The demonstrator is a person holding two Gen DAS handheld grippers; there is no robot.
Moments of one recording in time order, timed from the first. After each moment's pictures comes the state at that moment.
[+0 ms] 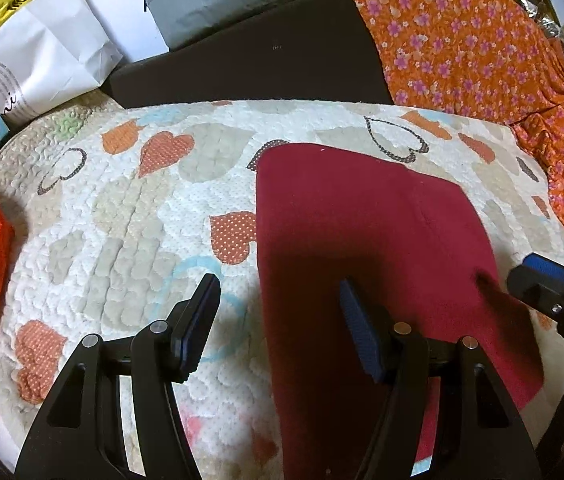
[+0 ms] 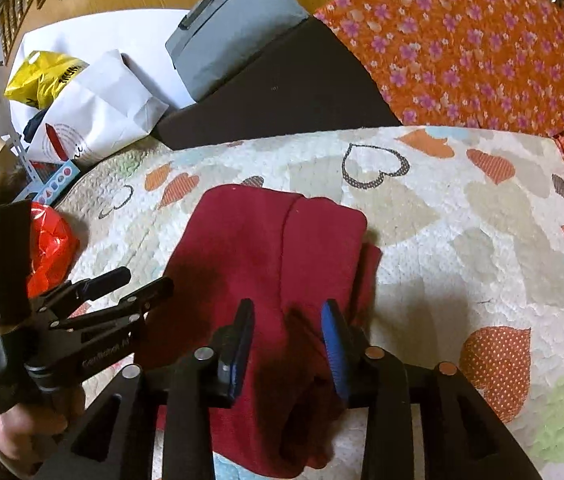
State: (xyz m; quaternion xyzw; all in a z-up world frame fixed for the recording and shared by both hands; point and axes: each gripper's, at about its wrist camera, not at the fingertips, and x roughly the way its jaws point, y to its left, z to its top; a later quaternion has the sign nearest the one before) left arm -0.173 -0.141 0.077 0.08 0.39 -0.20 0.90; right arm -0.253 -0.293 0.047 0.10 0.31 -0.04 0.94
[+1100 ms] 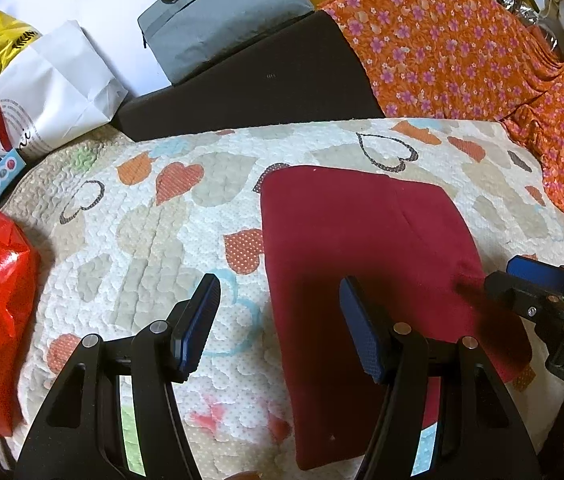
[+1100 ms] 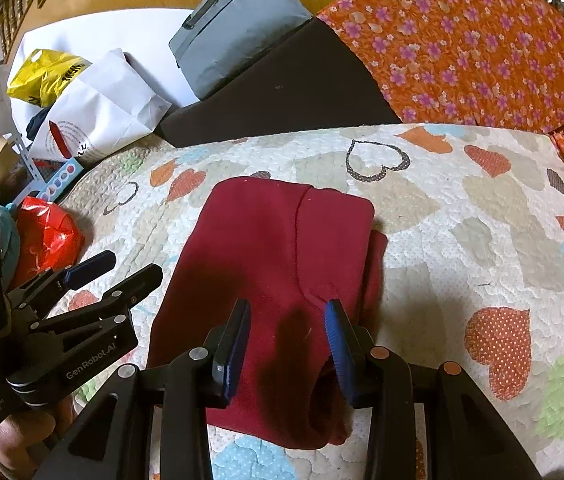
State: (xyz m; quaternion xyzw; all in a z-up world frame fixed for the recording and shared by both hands) left arm -0.203 -0.137 0.095 0.11 0.35 -0.19 0.91; right arm -0.266 -0.280 0.045 0.10 0.32 -0.04 0.94
